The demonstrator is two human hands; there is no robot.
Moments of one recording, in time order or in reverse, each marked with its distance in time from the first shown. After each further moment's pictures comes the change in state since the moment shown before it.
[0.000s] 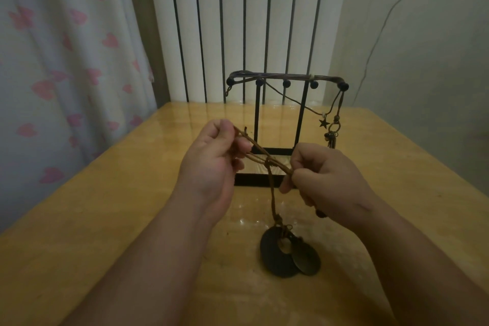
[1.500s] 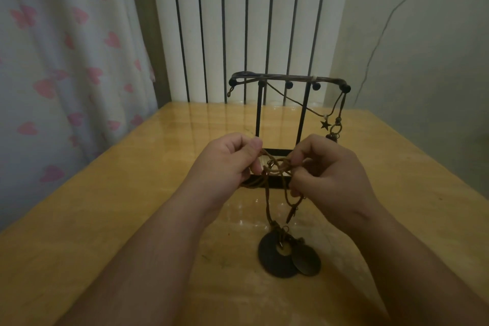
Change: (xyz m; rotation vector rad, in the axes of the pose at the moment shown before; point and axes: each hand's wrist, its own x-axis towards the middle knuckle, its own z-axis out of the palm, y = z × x) left_hand -0.006 0.008 -0.001 0.562 -0.180 -0.018; right_hand -0.002 0.001 0.006 0.028 0.188 -0.124
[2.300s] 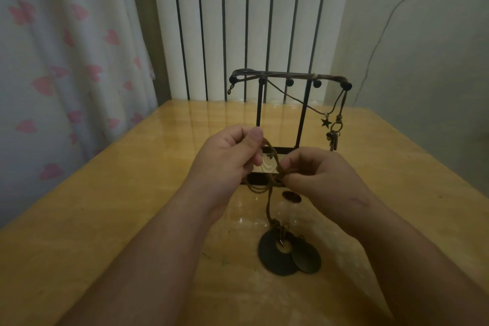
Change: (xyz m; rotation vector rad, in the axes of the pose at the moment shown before) left_hand -0.001 0.002 0.004 -0.191 0.001 0.066; right_hand 0.003 0.000 0.001 0.037 -0.184 0.258
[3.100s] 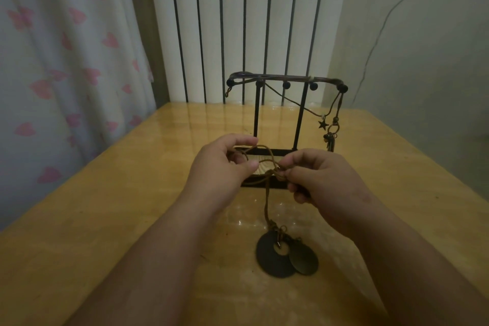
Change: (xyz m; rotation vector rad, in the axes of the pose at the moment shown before) left_hand 0.003 -0.013 -0.004 0.431 0.157 -0.065; right_hand 0.001 -0.001 0.000 0.253 0.051 0.119
